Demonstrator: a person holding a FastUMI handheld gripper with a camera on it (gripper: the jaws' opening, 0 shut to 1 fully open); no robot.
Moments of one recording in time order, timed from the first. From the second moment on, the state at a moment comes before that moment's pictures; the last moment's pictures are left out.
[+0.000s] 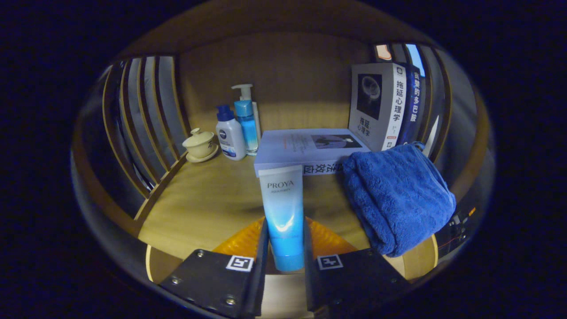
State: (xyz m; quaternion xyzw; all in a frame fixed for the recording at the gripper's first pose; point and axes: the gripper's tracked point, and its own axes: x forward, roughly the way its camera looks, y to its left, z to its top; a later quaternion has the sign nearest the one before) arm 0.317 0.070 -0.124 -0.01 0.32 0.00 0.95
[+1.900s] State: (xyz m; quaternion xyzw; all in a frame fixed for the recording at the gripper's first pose) arm 0.248 0.072 -0.064 0.00 0.07 0.07 0.99
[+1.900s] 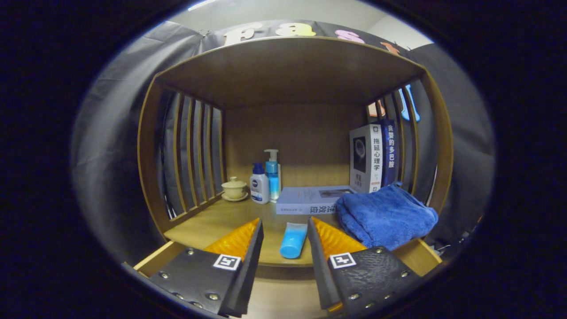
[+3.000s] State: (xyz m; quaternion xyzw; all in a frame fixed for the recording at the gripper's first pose) arm 0.249 0.069 -0.065 0.00 0.05 0.07 1.00
